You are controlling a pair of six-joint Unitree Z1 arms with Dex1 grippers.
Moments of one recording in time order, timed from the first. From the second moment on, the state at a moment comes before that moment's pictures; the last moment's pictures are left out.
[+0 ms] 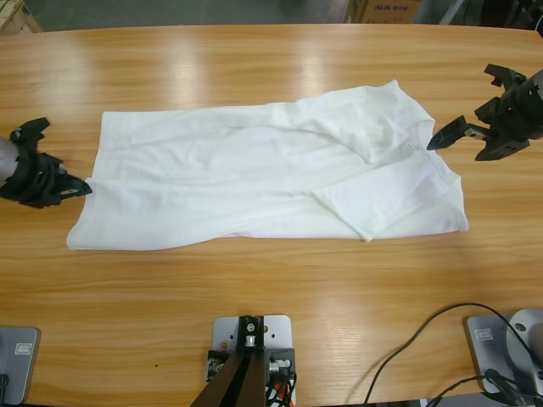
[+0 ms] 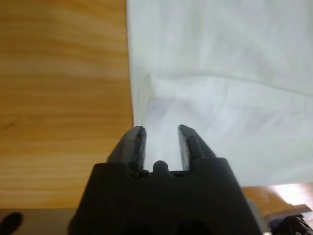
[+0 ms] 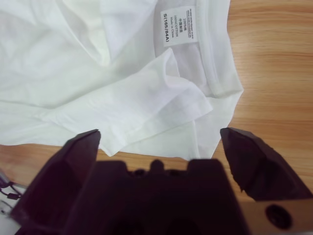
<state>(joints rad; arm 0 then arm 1) -0.40 1.62 -0.82 0.56 -0.01 -0.63 0.11 1.66 -1.03 0.81 0.26 0.34</state>
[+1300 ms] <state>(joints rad) -0.52 1.58 -0.62 0.45 -0.06 -0.88 0.11 1.60 -1.01 0.82 0.29 0.34</state>
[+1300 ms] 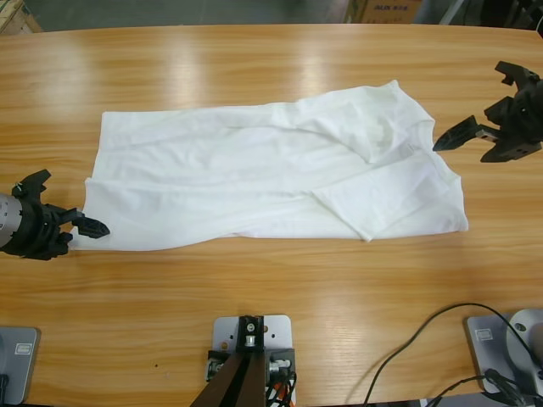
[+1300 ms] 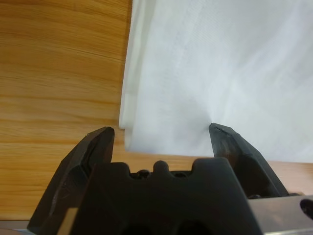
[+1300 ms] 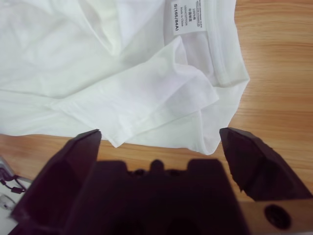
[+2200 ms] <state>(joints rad) -0.52 1.58 -0.62 0.43 -0.06 -0.88 0.11 1.56 -1.00 0.82 0.29 0.33</state>
